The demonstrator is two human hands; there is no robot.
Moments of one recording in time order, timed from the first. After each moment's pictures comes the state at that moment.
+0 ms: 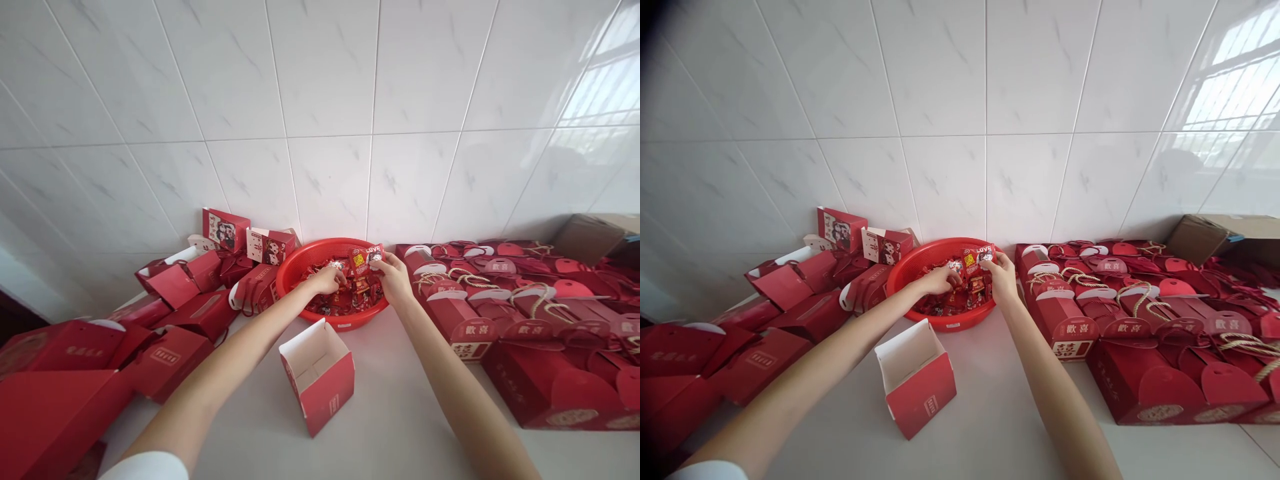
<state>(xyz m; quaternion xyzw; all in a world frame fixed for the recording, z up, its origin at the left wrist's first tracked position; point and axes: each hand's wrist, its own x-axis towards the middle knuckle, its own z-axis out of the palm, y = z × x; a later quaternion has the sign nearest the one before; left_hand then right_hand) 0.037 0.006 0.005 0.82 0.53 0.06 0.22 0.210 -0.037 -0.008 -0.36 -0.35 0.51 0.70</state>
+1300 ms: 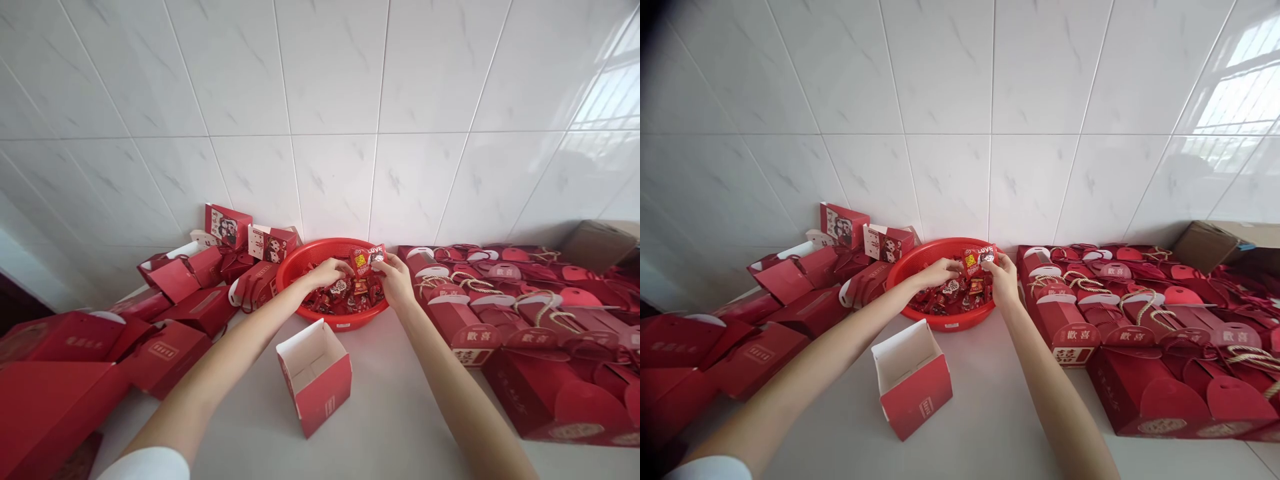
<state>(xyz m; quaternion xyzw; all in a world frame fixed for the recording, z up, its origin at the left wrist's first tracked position) 0.034 0.025 -0.005 0.81 0.47 0.19 0.29 0.208 -0.039 -0.004 -0.34 -0.32 0.51 0.72</state>
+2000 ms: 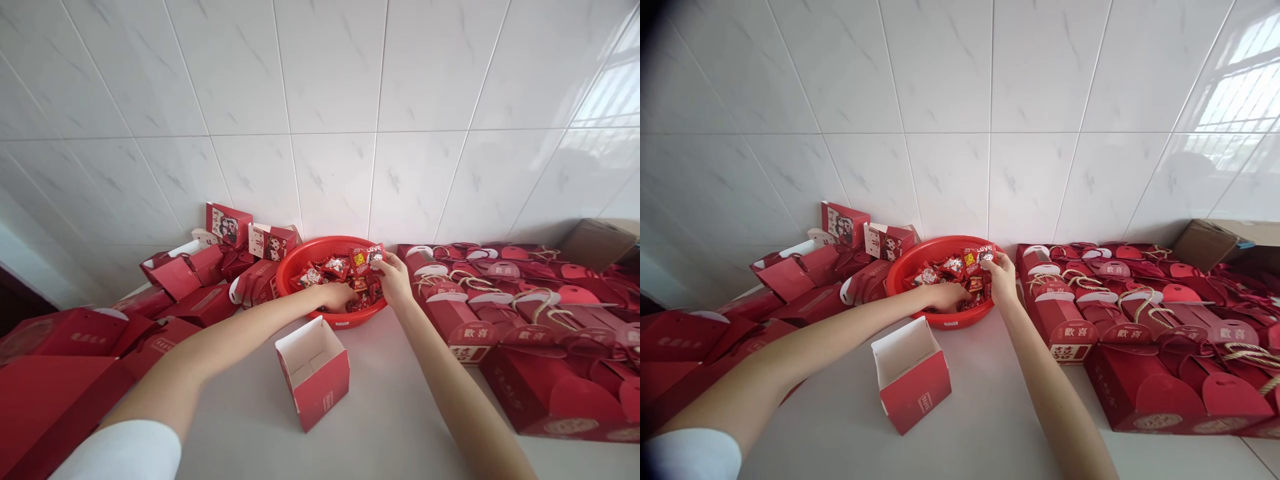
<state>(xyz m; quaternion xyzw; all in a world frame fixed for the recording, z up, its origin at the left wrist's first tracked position) 0.059 -0.018 0.004 0.90 0.38 -0.14 0.18 0.209 -0.039 -0.008 -0.34 -0.33 0.51 0.71</state>
